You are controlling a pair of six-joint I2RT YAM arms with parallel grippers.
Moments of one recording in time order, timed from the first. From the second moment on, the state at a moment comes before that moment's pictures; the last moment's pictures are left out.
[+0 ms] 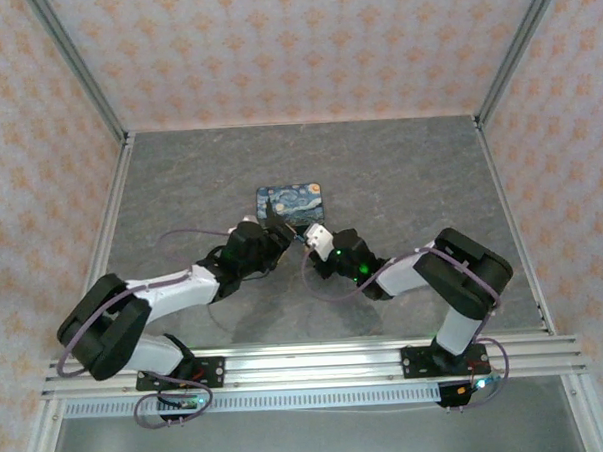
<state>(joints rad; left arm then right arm) -0.62 1.37 0.54 0.24 0.02 -1.39 0.78 1.70 0.52 0.69 -0.04 -0.15</state>
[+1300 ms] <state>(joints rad) -0.47 1.15 0.71 -0.23 -0.11 -1.08 0.57 1.65 0.47 0.62 -0.33 0.50</state>
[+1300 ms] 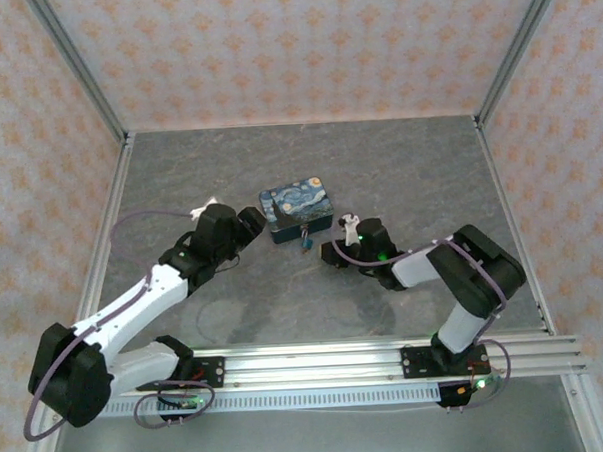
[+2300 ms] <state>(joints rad) -0.36 1.69 1.01 -0.21 0.08 -0.82 0.49 1.74 0.68 0.63 -0.43 0.77</state>
